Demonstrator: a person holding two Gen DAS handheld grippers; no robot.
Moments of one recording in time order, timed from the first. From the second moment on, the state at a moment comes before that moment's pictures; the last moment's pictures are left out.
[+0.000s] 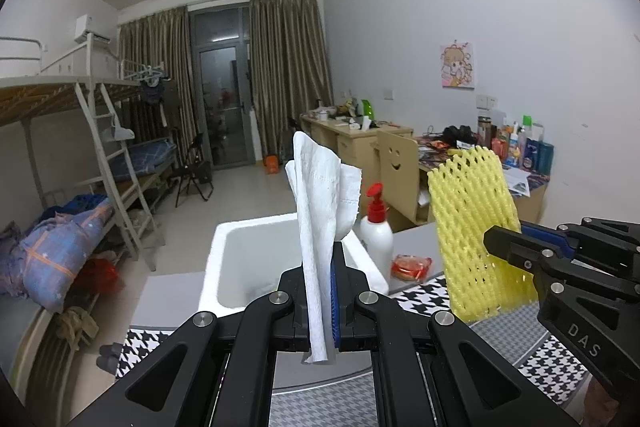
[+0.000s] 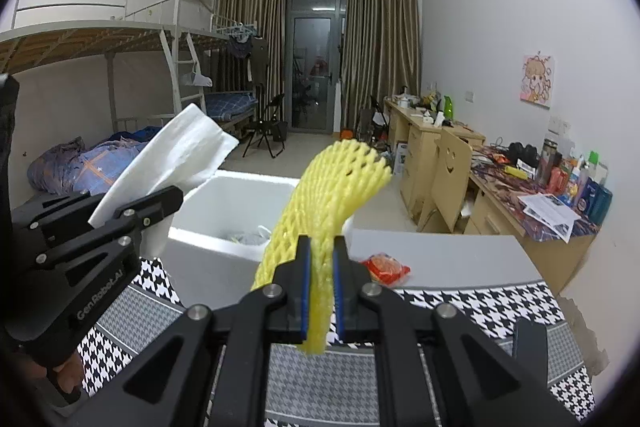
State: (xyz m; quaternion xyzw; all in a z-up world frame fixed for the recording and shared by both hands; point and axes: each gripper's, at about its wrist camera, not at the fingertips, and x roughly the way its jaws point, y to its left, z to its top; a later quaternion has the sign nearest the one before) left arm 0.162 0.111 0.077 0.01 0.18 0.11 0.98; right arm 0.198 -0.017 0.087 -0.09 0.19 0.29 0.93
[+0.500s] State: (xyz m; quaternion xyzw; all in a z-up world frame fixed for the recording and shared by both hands) left arm 0.181 0.128 0.083 0.01 0.18 0.12 0.98; right arm 0.211 0.004 0.097 -0.08 0.17 0.32 0.93
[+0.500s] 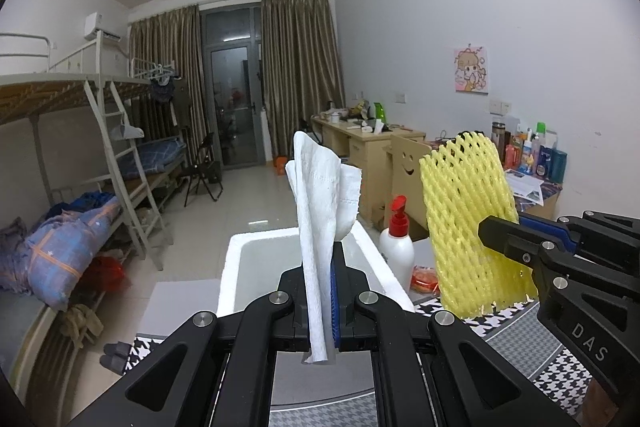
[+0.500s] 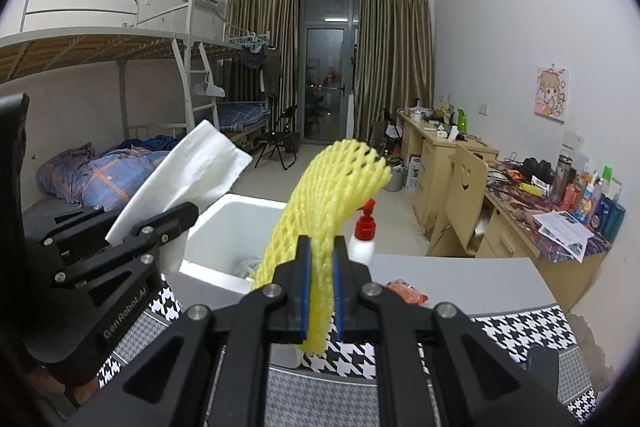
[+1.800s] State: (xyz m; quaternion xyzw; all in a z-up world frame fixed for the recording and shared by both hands) left arm 0.251 0.178 0.053 -0.03 0.26 0.14 0.96; right arm 0.249 0.039 0.092 -0.09 0.21 0.32 0.92
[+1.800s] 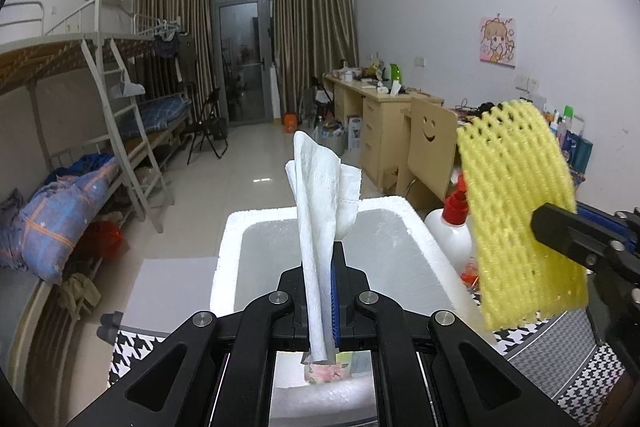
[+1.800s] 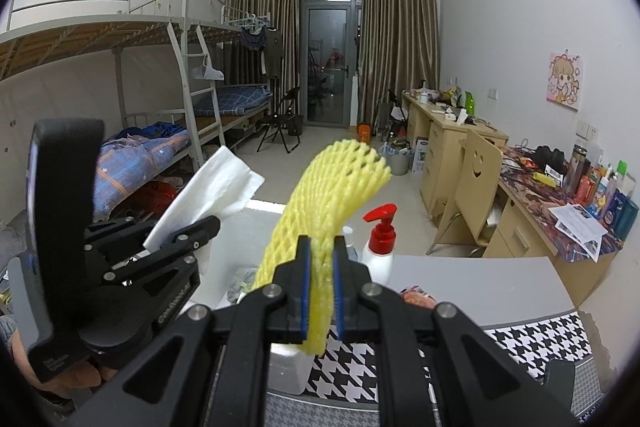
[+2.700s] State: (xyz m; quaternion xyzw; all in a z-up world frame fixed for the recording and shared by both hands) left arm 0.235 0.194 0.061 -0.04 0.22 0.18 0.96; right arm 0.253 0.046 0.089 -0.09 0.21 0.32 0.92
